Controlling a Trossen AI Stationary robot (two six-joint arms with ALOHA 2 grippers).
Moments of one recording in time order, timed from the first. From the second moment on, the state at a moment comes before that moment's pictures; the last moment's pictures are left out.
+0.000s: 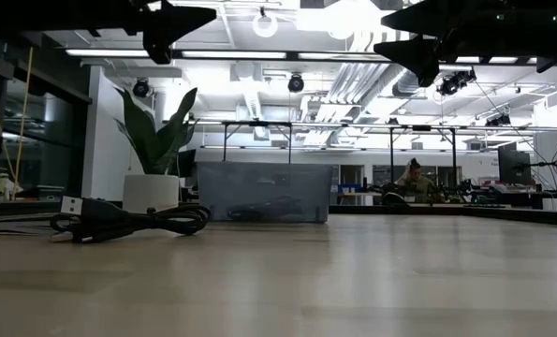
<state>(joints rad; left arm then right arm) -0.09 1.06 0.36 0.81 -0.25 -0.06 0.01 0.88 0.29 0.69 0.13 0.16</state>
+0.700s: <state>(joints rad) -0.09 1.06 0.36 0.81 -0.25 -0.06 0.01 0.88 0.29 0.67 0.13 0.18</state>
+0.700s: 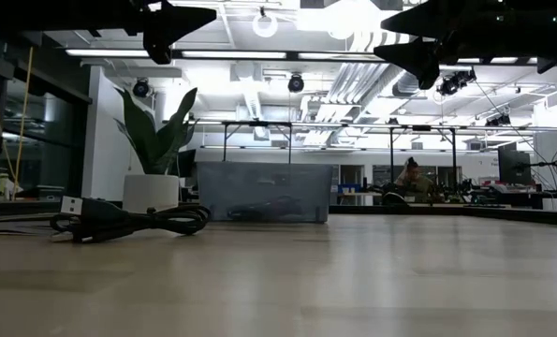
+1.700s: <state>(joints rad) -0.39 1.64 1.17 -0.67 -0.54 -0.80 0.01 0.88 0.29 0.67 0.13 0.18</state>
